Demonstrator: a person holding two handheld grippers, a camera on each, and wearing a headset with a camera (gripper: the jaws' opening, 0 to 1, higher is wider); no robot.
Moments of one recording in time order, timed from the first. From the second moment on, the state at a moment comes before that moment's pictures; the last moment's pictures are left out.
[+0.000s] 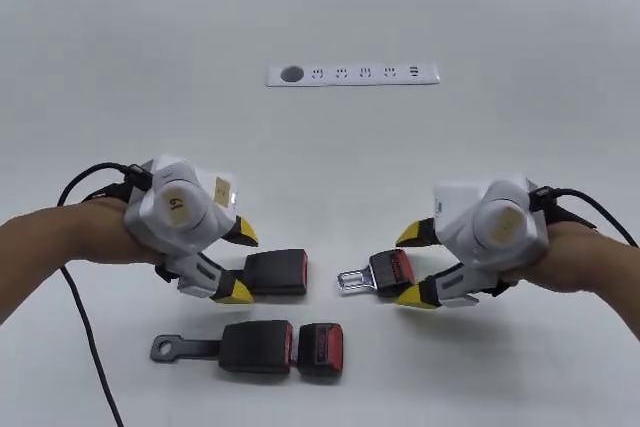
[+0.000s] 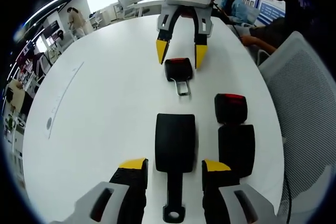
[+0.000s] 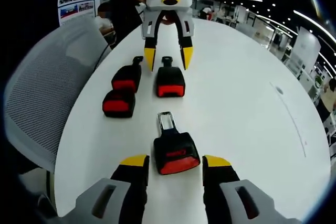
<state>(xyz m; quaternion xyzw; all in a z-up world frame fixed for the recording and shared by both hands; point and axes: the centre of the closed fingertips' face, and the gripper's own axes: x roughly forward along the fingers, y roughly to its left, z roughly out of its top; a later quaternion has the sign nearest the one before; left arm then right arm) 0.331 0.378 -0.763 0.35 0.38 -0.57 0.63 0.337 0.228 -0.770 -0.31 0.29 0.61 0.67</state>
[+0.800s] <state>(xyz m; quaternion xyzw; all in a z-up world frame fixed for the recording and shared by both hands) 0.330 0.380 -0.779 0.38 0.38 -0.60 0.59 0.339 0.229 -0.777 -0.30 0.30 0.61 0.67</state>
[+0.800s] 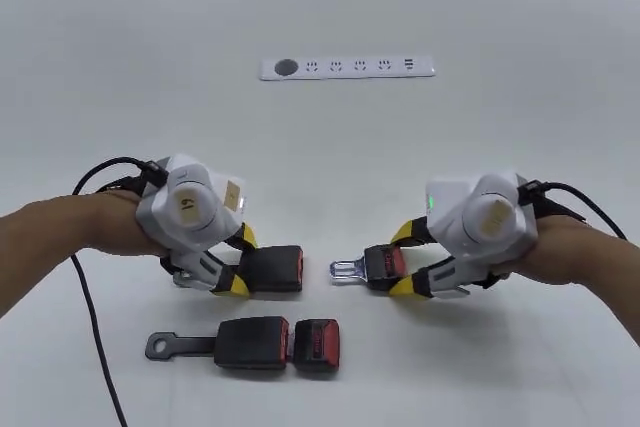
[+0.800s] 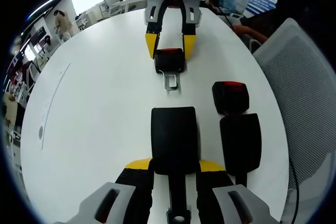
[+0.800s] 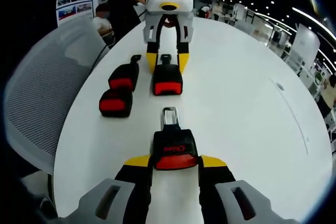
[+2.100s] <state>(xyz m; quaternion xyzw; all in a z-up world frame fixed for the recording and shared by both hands) 0.330 0.380 -0.780 0.38 0.38 -0.60 0.59 0.333 0.256 -0.774 -0.29 0.29 0.61 0.68</state>
